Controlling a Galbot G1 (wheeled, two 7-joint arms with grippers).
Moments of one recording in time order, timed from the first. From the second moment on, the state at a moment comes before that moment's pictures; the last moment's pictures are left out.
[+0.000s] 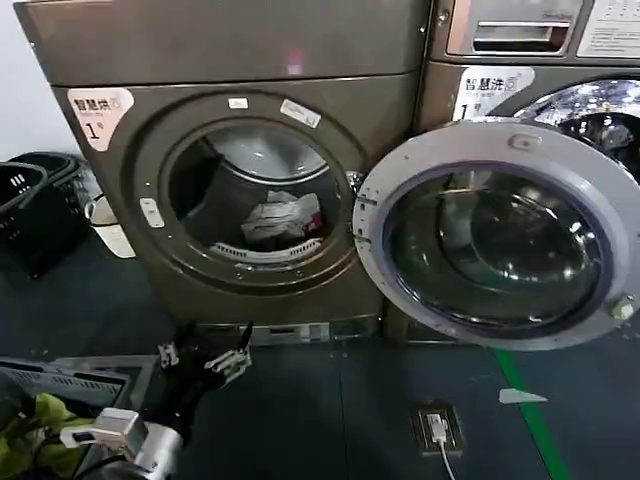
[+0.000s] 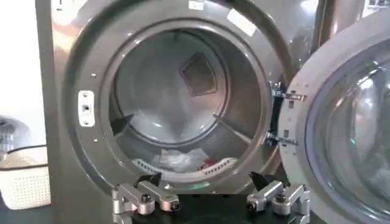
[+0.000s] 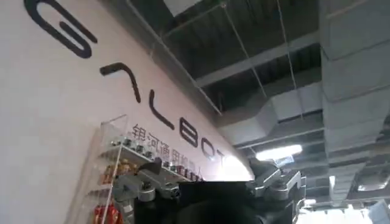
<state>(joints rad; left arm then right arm) 1.58 -1.52 -0.57 -2.52 -0.08 0.58 0.14 -1.73 0.98 2.50 1.88 0.91 -0.25 -0.17</state>
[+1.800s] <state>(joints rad) 1.58 -1.52 -0.58 -2.52 -0.08 0.58 0.14 -1.72 1.00 2.49 1.93 0.91 -0.25 -0.19</state>
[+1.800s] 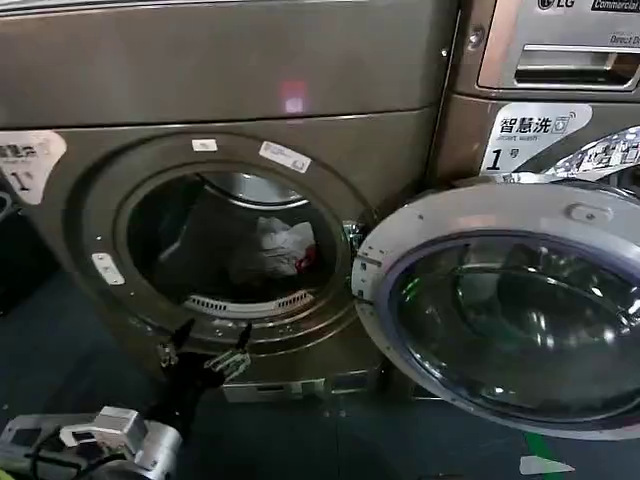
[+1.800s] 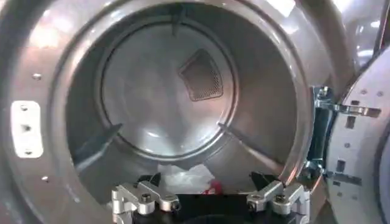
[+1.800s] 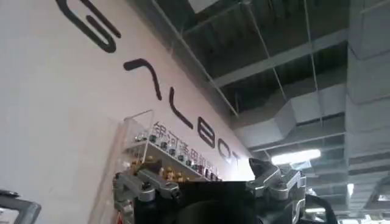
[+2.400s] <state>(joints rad) 1.58 -1.52 -0.58 -2.52 -0.08 0.58 0.14 -1.72 1.00 2.49 1.93 0.91 -0.25 -0.19</state>
